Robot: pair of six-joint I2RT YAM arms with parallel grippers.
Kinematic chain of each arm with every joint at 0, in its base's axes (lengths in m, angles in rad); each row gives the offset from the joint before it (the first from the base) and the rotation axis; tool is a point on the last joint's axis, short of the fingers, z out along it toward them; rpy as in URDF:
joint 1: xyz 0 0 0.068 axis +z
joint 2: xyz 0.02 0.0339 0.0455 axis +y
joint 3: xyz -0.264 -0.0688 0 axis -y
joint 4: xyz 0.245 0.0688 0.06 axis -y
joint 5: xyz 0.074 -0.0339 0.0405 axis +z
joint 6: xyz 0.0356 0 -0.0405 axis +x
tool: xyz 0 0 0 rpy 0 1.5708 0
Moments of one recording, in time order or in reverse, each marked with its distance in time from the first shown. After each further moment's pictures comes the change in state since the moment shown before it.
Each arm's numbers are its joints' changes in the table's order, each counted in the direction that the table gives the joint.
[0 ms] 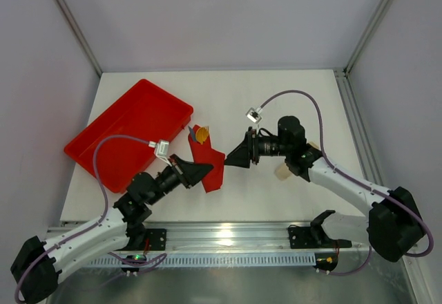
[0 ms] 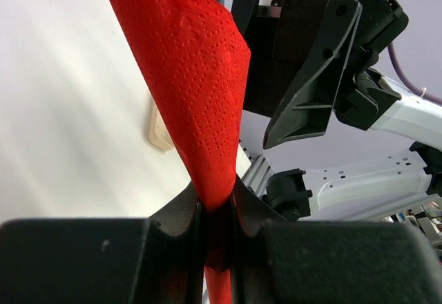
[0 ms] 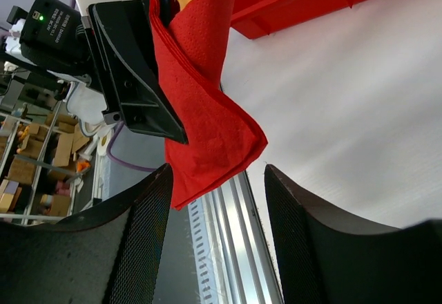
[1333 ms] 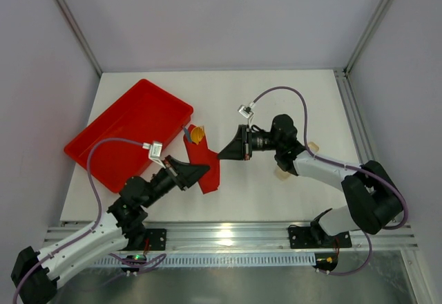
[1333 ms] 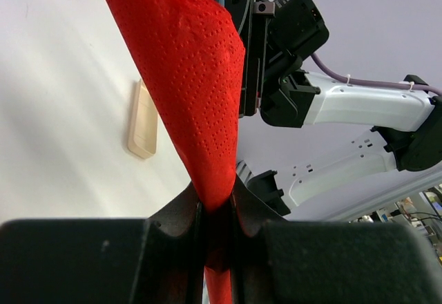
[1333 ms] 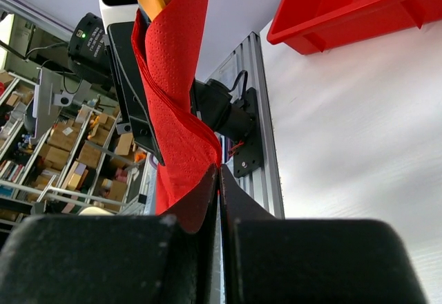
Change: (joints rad) left arm -0.002 -0.129 0.000 -0.060 -0.010 -0.027; right arm -0.001 0.247 -0.009 0.496 0.153 0.280
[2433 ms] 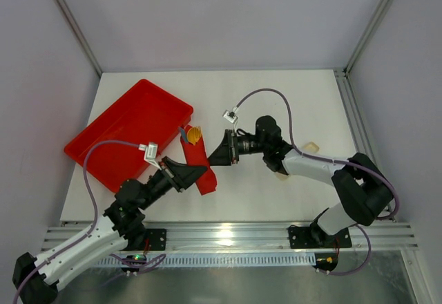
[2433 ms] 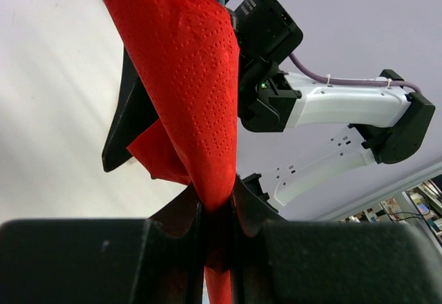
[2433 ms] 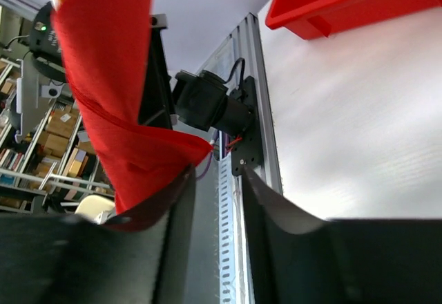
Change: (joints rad) left arm -0.002 -0.073 0.000 -0.047 -0.003 -0.026; right arm 0.116 0.097 0.073 -0.043 -0.063 -0.038
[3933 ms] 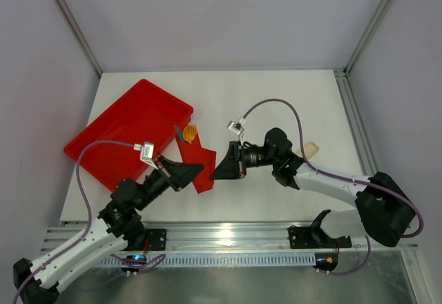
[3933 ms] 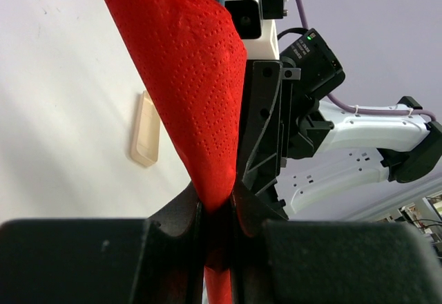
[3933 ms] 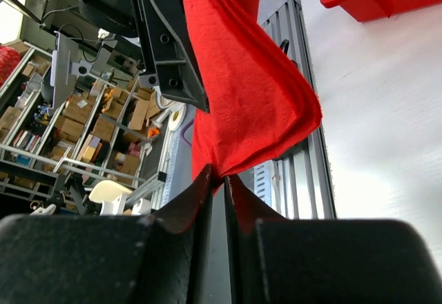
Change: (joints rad) left arm -0.002 -0.064 0.053 -0.137 0.043 0.055; right arm 0.080 -0.226 -0.131 -0.027 -0.029 0.042
